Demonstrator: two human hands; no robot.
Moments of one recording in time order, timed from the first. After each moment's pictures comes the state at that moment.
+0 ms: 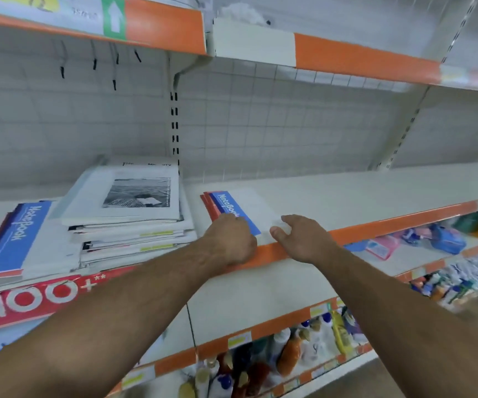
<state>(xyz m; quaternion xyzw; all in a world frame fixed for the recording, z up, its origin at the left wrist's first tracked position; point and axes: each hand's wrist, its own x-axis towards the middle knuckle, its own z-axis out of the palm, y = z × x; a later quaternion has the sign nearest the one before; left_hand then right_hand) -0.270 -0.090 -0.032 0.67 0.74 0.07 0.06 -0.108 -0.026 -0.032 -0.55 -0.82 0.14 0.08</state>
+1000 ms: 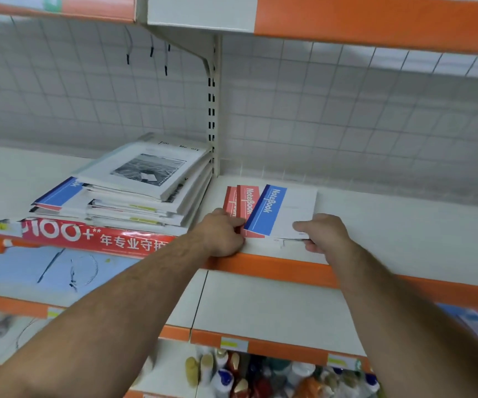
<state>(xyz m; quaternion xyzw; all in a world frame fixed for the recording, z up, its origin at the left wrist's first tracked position) -0.253 -0.053 -0.054 0.45 0.87 0.13 0.15 -0.102 0.122 -0.059 -0.49 -0.68 0.52 0.19</state>
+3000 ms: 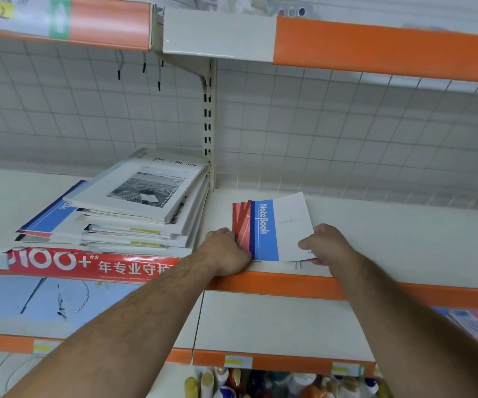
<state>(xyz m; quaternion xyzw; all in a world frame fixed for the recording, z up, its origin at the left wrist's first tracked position) -0.261 -0.055 -0.051 0.40 0.87 0.20 0.21 -0.106 0.104 -0.043 -0.51 -0.70 0.48 0.15</state>
